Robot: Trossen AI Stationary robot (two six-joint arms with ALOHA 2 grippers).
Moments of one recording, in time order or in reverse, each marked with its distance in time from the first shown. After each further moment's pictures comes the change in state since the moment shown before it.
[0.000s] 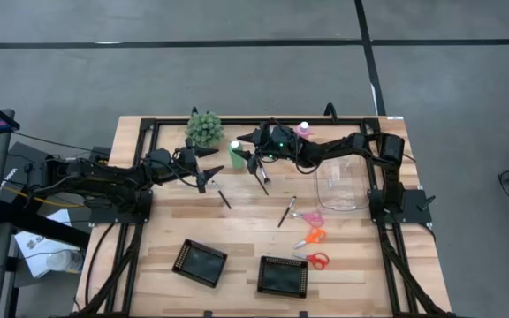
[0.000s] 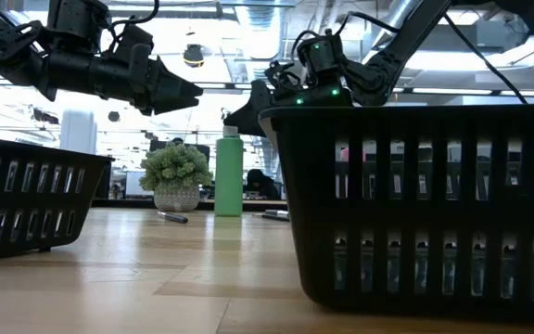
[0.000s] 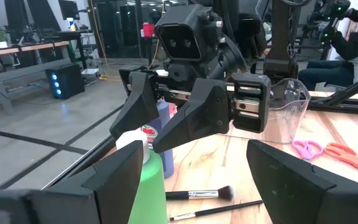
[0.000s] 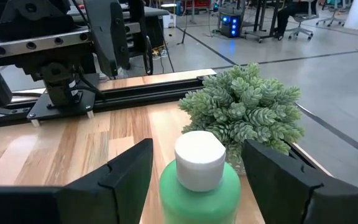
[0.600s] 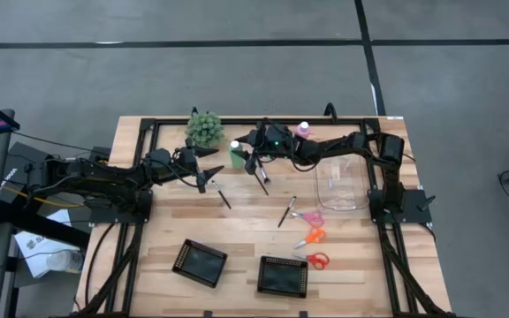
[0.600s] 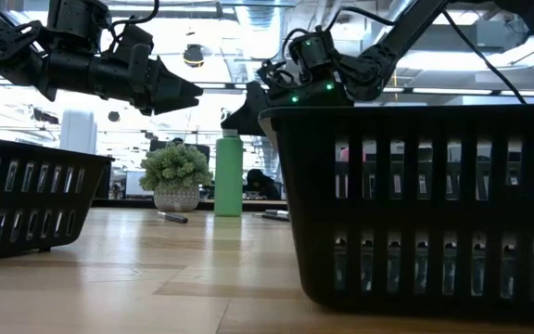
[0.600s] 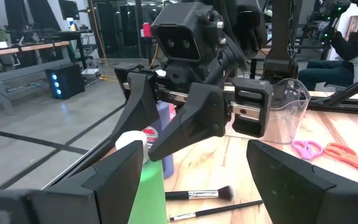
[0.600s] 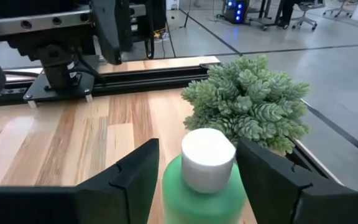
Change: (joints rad) left arm 0.000 0.000 0.000 0.000 0.000 0.000; right arm 0.008 0.001 0.064 -0.138 -0.001 -0.055
